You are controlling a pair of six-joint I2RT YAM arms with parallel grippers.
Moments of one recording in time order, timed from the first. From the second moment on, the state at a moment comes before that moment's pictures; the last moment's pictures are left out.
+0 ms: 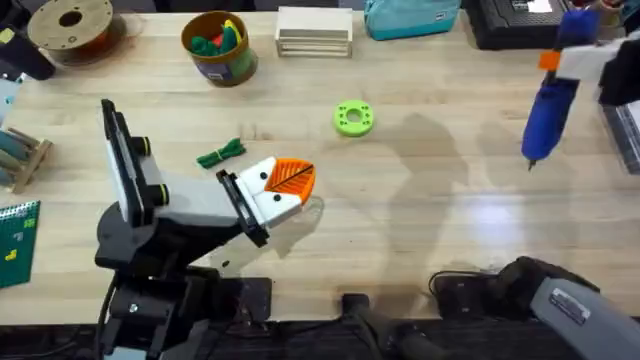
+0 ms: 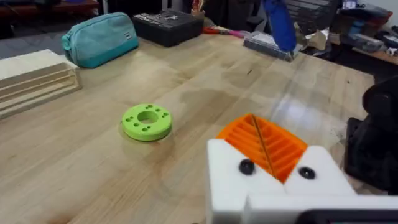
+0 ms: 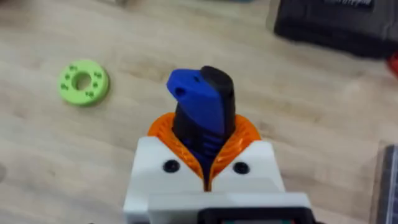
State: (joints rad) left arm -0.12 0.01 0.01 -0.05 0.90 -0.11; right arm -0.41 1.03 1.06 -0.80 -0.50 -0.47
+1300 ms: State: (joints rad) left arm -0.12 0.01 0.01 -0.05 0.90 -0.11; right arm 0.59 1.21 0.68 1.01 -0.59 0.26
